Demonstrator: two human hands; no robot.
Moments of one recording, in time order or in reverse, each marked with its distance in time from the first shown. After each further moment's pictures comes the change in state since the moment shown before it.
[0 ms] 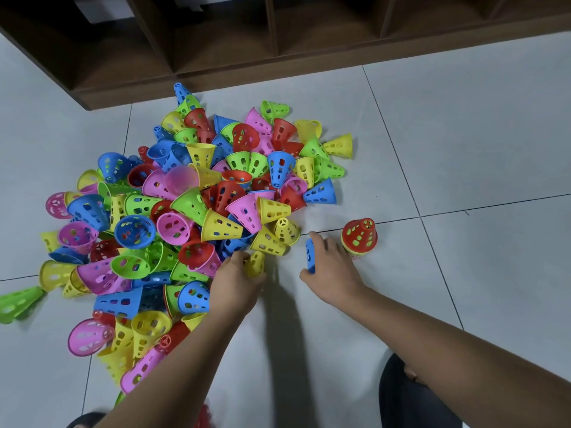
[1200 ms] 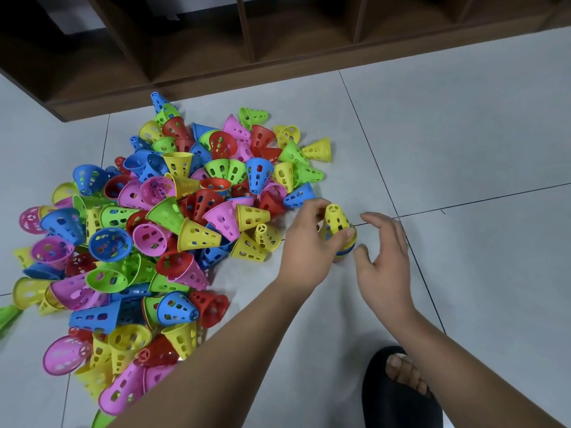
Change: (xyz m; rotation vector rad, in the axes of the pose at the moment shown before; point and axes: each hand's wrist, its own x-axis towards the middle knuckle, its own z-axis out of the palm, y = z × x) left_hand -0.020 0.188 0.023 -0.636 -0.086 0.355; right_hand -0.063 0.055 -0.081 0.587 0.700 -0.041
